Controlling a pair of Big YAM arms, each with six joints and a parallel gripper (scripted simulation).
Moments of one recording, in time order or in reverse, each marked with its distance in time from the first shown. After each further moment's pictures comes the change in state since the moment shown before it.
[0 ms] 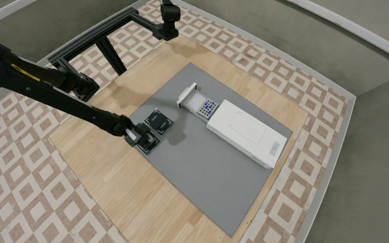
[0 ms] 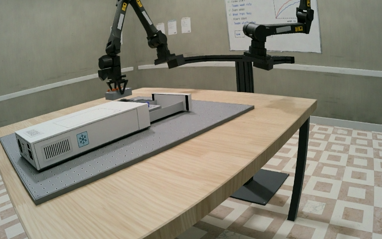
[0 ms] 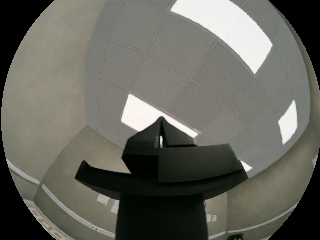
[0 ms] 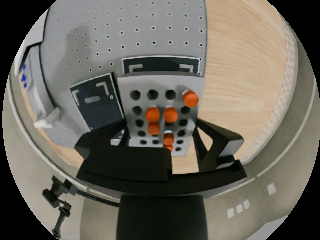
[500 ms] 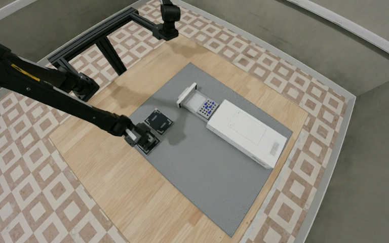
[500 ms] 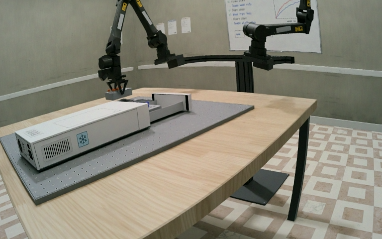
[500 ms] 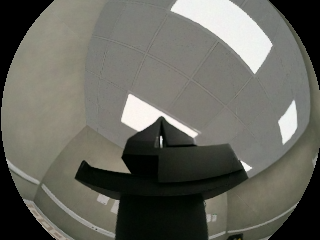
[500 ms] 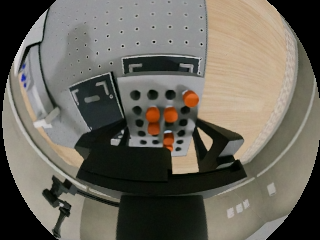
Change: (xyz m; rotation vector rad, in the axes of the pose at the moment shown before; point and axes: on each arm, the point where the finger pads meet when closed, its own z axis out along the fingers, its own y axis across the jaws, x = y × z) left arm 0.000 0.000 0.000 0.000 0.000 0.000; right arm 0.001 0.000 0.000 0.000 0.004 -0.001
